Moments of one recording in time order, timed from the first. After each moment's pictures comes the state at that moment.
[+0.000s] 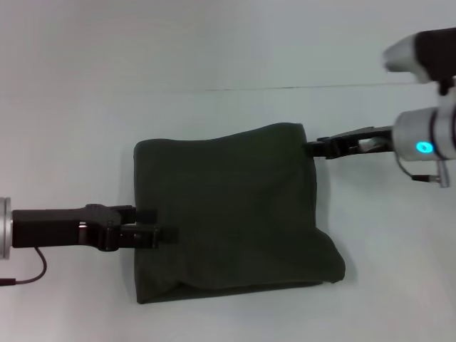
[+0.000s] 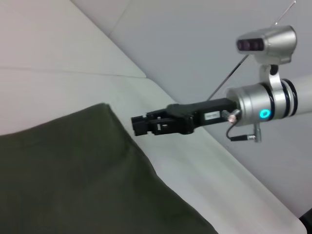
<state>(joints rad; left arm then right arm) -0.54 -2.11 0.54 0.84 2.21 1.77 -1.87 0.70 2.08 -1.04 -0.78 -2.26 -0.96 2.26</state>
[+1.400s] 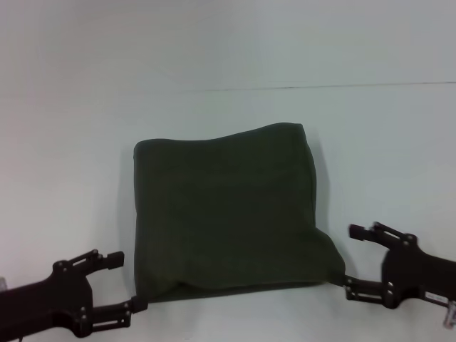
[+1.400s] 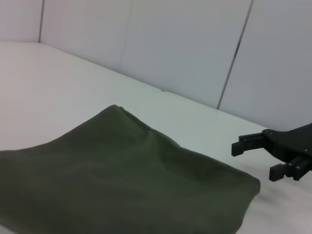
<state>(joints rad) -0.30 -2.17 0.47 0.76 2.17 1.70 -1.20 0.30 2.09 -0.77 -0.51 -1.82 -1.45 0.92</state>
